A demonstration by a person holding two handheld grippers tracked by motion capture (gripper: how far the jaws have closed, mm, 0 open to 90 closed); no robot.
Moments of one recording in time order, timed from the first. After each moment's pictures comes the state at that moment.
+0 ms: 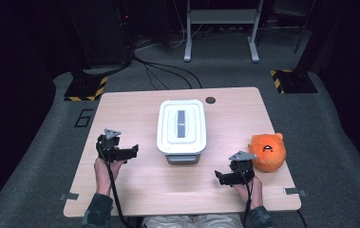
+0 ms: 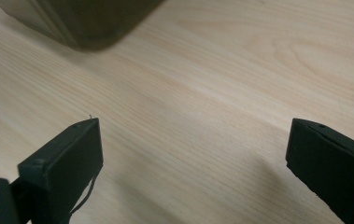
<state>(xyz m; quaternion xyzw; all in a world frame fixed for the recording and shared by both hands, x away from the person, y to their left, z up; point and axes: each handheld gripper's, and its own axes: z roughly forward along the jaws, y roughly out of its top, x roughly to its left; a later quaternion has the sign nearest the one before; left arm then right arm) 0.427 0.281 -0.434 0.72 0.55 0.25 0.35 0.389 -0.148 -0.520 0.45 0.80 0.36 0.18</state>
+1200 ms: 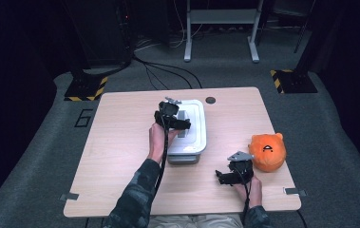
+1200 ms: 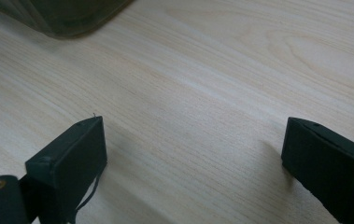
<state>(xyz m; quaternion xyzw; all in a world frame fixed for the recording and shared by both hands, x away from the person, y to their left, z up) 0.507 0.111 -0.389 0.78 0.48 0.22 0.33 0.394 -0.146 -0.529 0.45 0.80 0.34 0.19</state>
